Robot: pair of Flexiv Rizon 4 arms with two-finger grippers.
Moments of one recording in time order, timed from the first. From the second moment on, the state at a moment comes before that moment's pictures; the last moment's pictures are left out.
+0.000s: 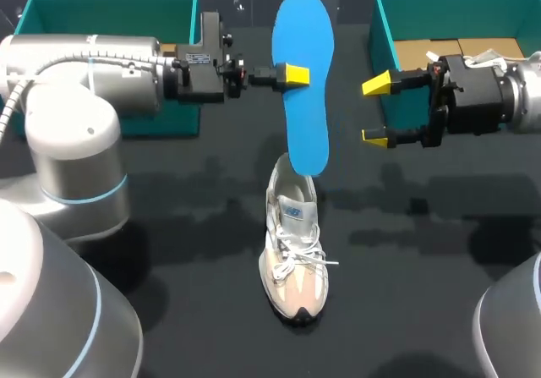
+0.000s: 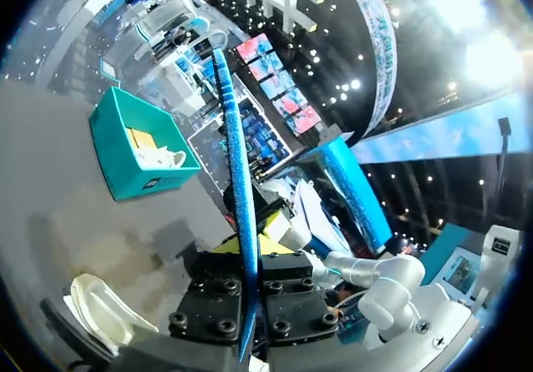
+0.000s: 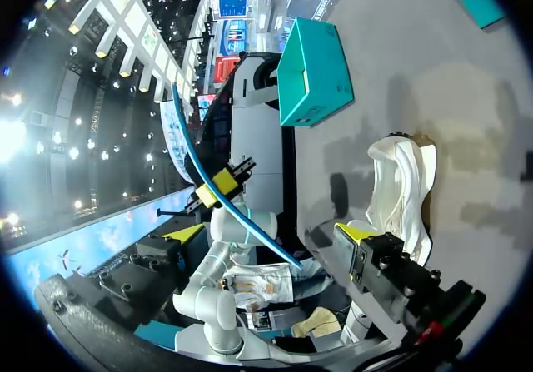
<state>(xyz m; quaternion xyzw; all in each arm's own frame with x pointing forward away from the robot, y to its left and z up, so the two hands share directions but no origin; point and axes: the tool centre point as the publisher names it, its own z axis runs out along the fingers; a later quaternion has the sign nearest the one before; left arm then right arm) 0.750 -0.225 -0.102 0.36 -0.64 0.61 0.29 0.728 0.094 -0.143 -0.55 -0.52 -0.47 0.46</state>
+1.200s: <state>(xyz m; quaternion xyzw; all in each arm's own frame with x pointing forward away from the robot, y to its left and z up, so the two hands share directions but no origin) 0.738 -0.205 -0.095 -0.02 -0.73 0.67 -0.14 0.729 0.094 -0.143 -0.55 -0.52 -0.47 0.46</state>
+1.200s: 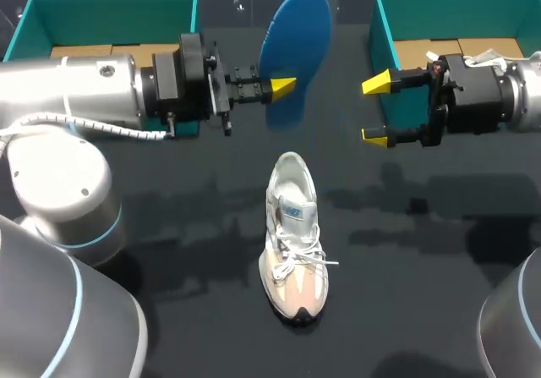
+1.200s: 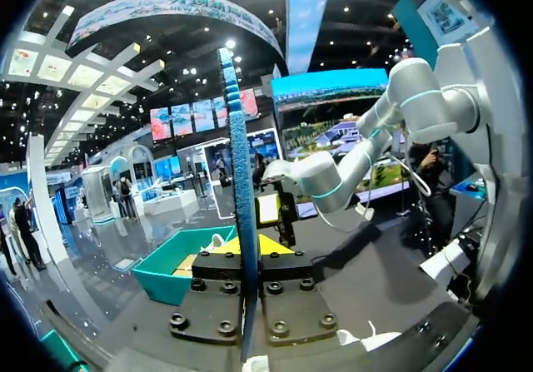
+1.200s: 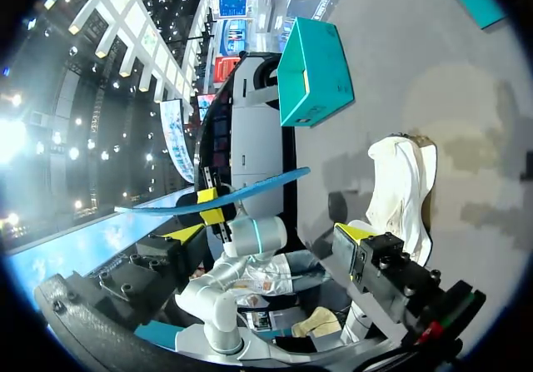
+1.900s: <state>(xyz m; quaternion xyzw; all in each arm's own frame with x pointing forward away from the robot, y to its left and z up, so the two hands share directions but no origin) 0.737 -0.203 -0.098 -0.24 -0.65 0.61 -0.38 0.729 0.094 -0.143 -0.55 -0.52 -0.47 0.46</state>
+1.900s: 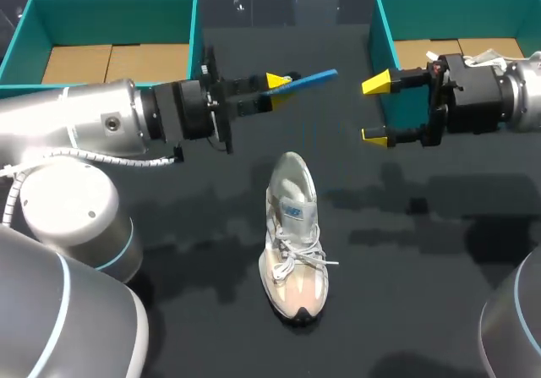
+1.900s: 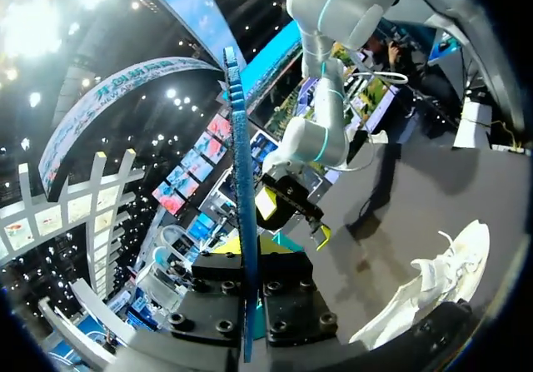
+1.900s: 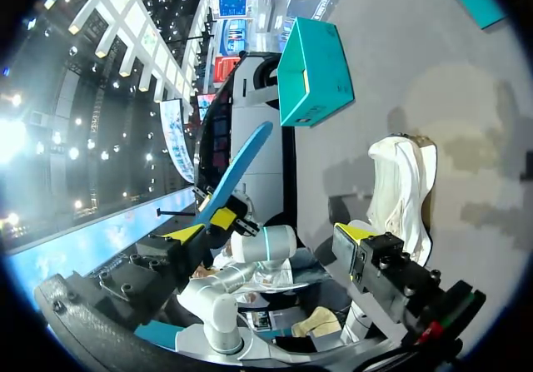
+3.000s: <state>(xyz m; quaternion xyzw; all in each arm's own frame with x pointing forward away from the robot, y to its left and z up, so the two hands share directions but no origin) 0.770 -0.216 -0.128 -0.49 -0.51 0.45 -0.54 0.724 0.111 -0.139 -0.53 -0.56 -0.47 0.43</state>
